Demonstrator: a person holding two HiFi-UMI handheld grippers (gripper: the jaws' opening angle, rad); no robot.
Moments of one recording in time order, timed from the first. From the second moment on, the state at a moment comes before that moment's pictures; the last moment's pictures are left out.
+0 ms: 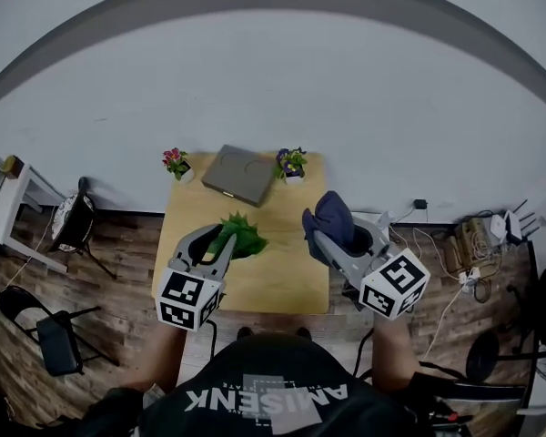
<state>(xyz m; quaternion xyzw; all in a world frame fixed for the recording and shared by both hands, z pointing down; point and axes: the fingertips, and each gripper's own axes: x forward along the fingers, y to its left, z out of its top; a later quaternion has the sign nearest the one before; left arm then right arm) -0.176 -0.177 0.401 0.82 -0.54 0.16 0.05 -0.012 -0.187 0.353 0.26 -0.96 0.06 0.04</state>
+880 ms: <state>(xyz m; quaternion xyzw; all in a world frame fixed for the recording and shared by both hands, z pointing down) -0.282 -0.144 0.281 0.74 -0.67 0.00 0.05 -0.055 -0.206 0.303 0.30 -0.95 0.04 0.02</state>
